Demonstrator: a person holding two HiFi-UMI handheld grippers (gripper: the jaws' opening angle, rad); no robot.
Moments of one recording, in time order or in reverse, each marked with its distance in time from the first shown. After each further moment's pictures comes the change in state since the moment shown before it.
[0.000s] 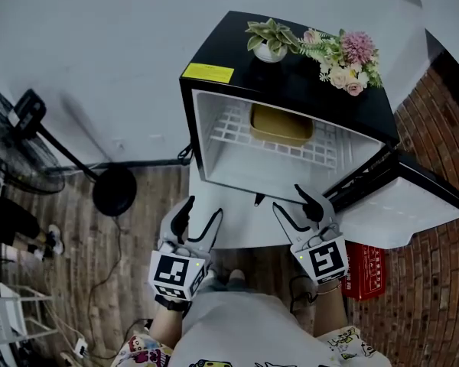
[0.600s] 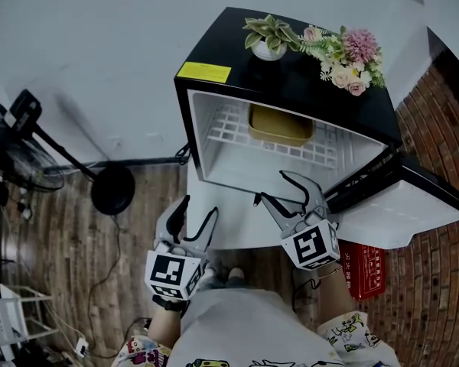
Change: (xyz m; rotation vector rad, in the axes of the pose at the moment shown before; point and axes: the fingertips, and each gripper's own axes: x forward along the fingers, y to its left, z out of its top) left arm 0.006 0.010 -0.007 -0.006 0.014 0.015; right arm 0.042 -0.002 -0.007 -0.236 0.095 0.067
